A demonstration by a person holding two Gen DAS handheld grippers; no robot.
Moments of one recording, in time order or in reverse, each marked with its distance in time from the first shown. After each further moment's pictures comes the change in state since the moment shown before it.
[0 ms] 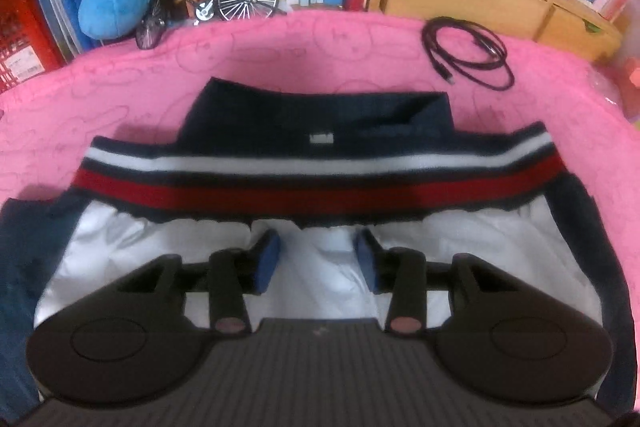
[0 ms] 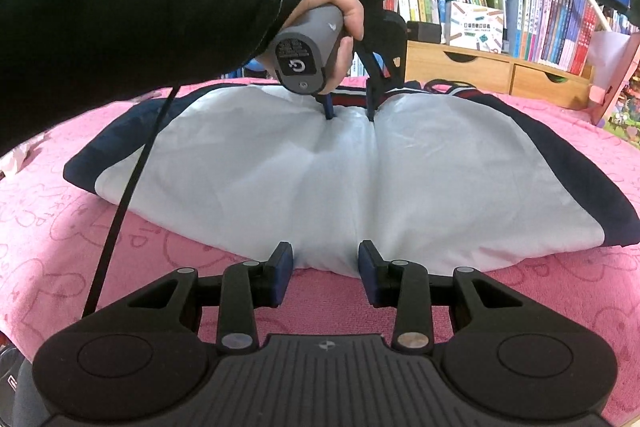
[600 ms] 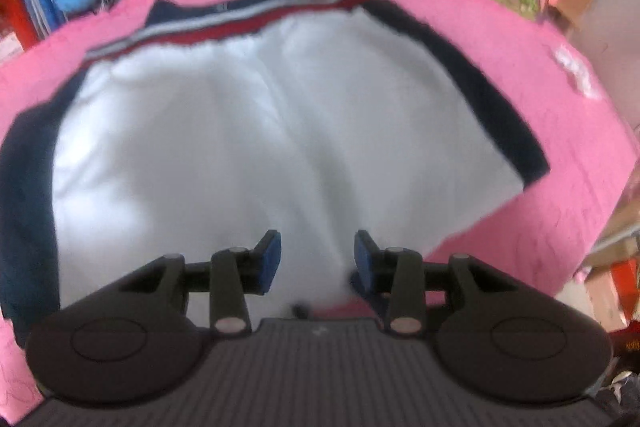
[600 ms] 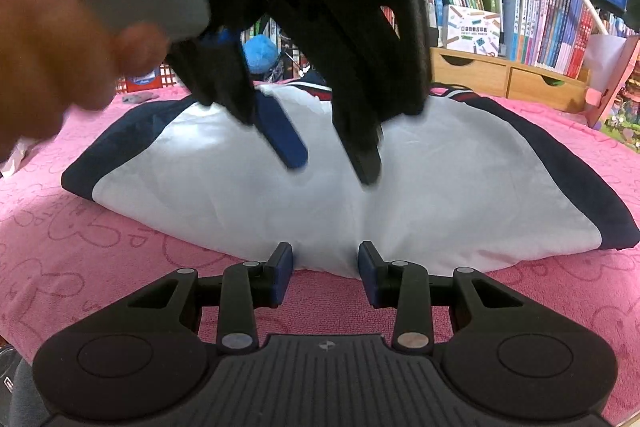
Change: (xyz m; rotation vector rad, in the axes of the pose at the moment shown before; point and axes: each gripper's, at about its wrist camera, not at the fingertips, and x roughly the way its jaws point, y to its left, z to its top) left arm -0.096 -0.015 -0.145 0.257 0.079 -0.178; right arm -0.002 0.003 0.001 0.001 -0.011 -0.013
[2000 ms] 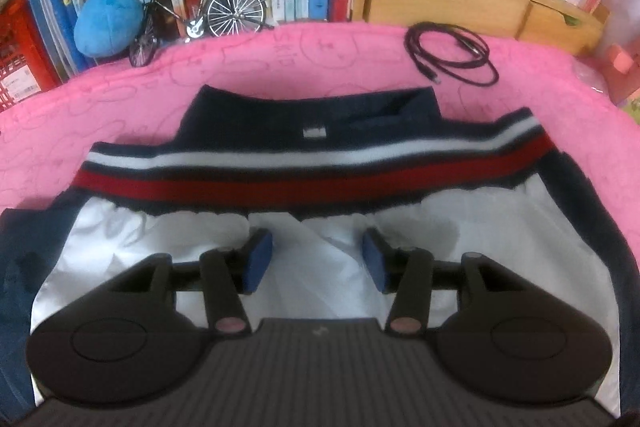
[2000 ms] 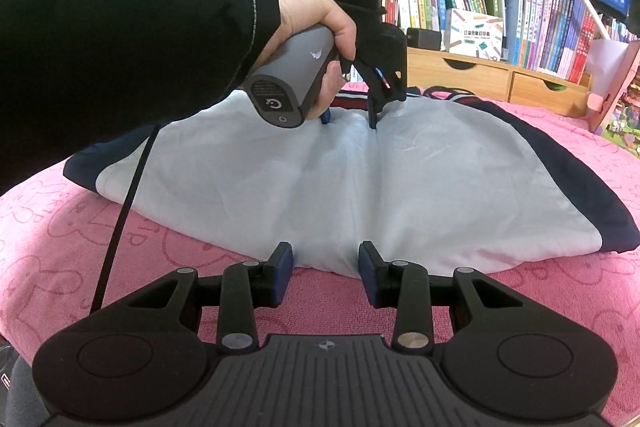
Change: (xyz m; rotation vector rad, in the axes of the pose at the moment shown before) left arm 0.087 0.067 0.135 -0.190 -0.160 0.183; right arm 0.000 0.002 0.000 -0.015 -0.006 0.005
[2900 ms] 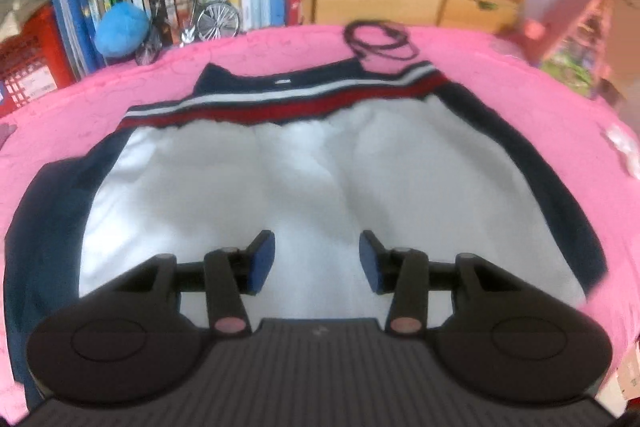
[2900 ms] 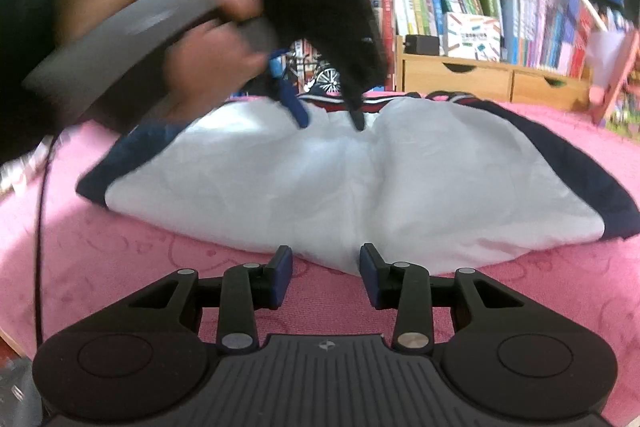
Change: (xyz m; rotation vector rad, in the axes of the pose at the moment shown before) left arm -0.105 -0.001 -0.094 0.116 -0.112 -0.108; right arm -0.005 -0.015 -0.006 0.073 -0.050 0.054
